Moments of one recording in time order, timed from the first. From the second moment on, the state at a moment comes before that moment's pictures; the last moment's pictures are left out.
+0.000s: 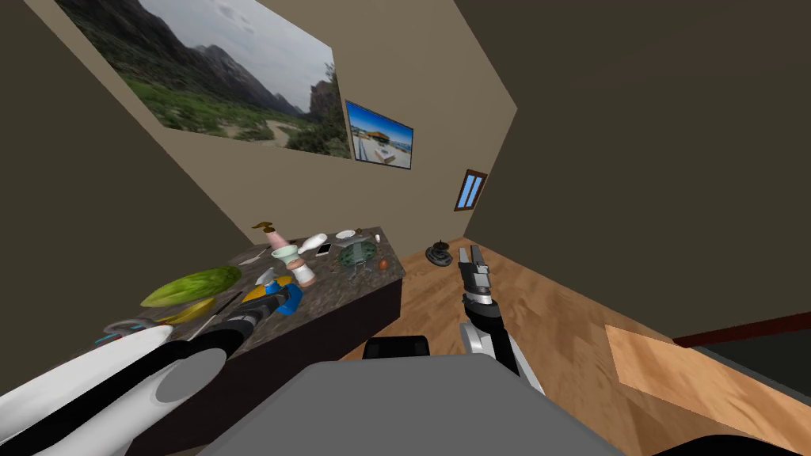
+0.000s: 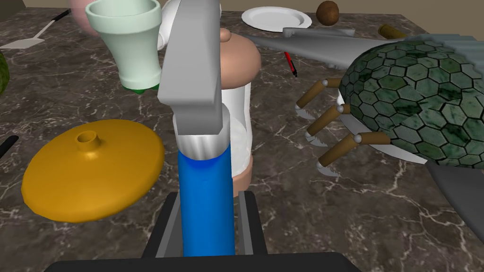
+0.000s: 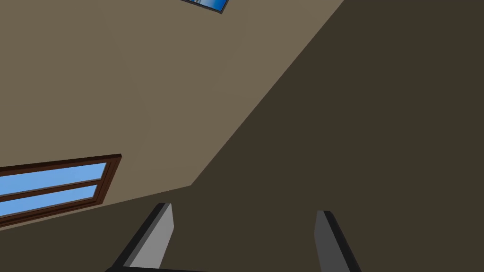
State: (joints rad) left arm 0.44 0.12 0.71 -2.09 0.77 0.66 1.17; right arm 0.53 -0.05 0.03 -2.25 0.08 -0.61 0.07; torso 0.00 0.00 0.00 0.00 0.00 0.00
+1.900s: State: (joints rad) left arm 0.59 0.29 0.79 -2.31 0.92 0.88 1.36; right arm 0.53 -0.05 0.03 -2.25 0.08 -0.61 0.07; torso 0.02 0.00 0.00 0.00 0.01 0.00
